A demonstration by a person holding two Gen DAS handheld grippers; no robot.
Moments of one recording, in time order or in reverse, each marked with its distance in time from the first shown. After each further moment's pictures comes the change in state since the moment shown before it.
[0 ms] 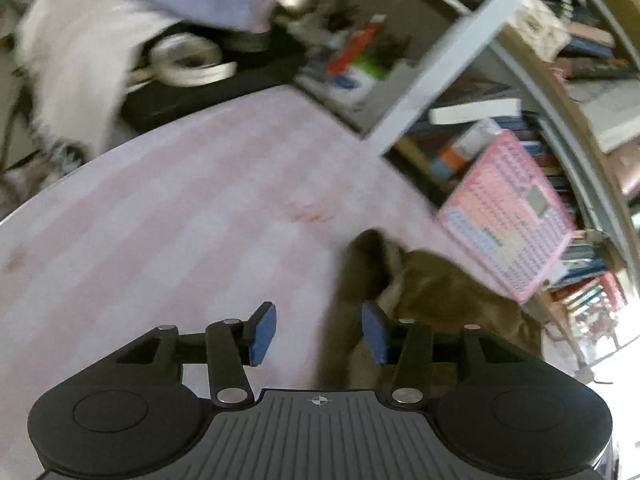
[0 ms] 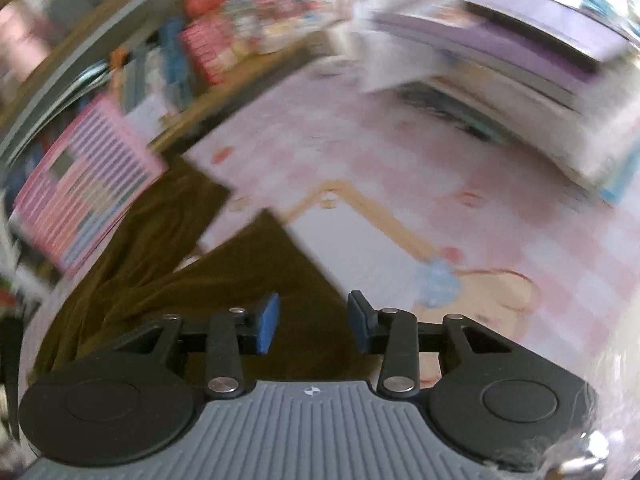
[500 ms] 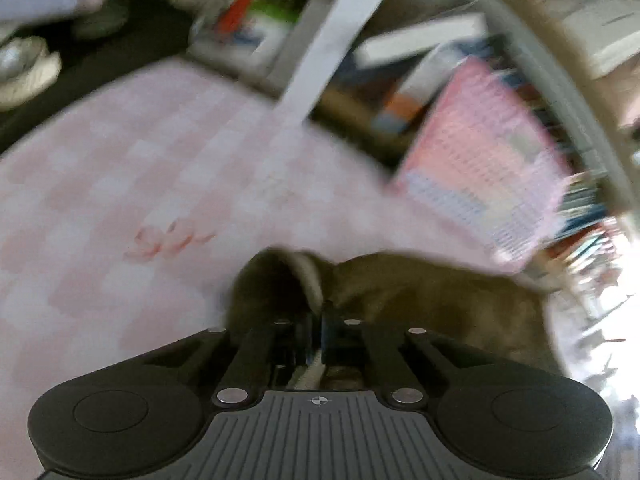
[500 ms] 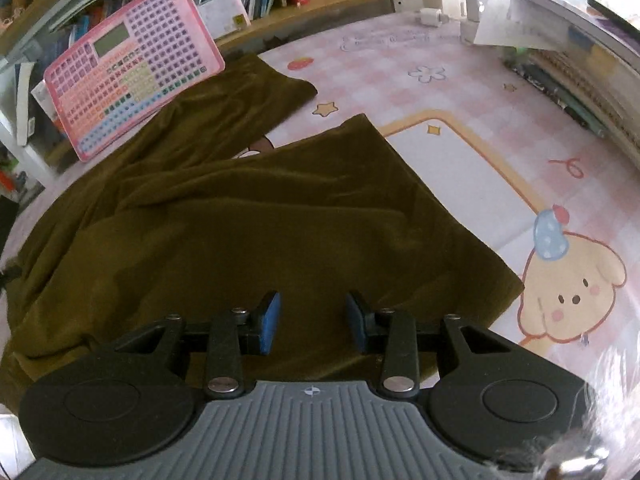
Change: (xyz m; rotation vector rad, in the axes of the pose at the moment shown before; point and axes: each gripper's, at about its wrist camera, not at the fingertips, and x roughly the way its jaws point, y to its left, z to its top) left arm 0.067 -0.059 0.019 0.162 0.009 -0.188; right arm 0.035 0.047 -0.049 -0.200 0.117 -0.020
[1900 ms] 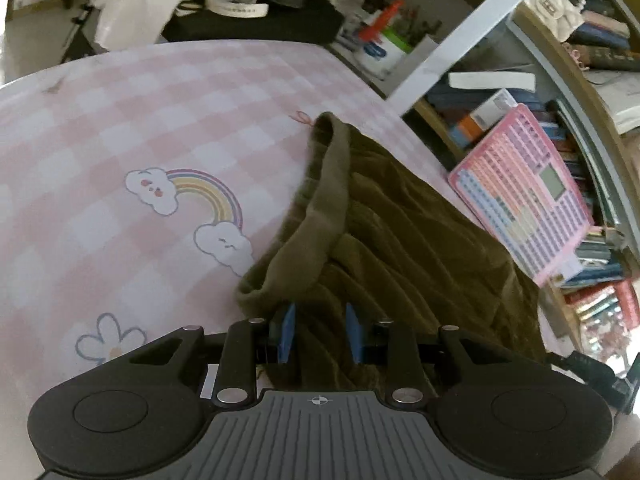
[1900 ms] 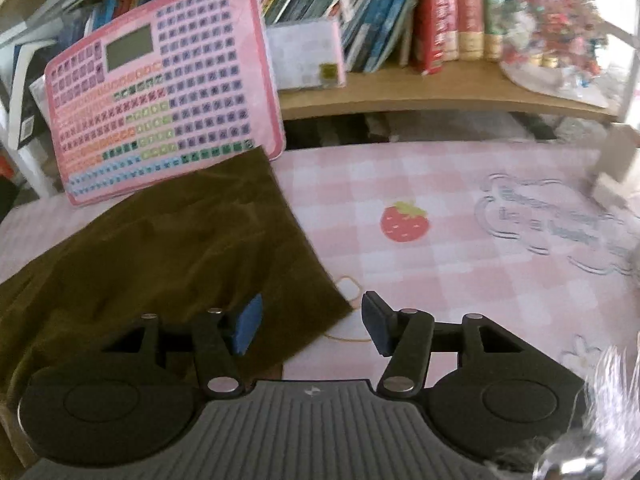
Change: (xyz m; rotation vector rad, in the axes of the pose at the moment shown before) left arm -0.091 -0.022 -0.138 -0.328 -0.037 0.350; right arm 0.148 0.064 0.196 -0.347 -0.020 0.143
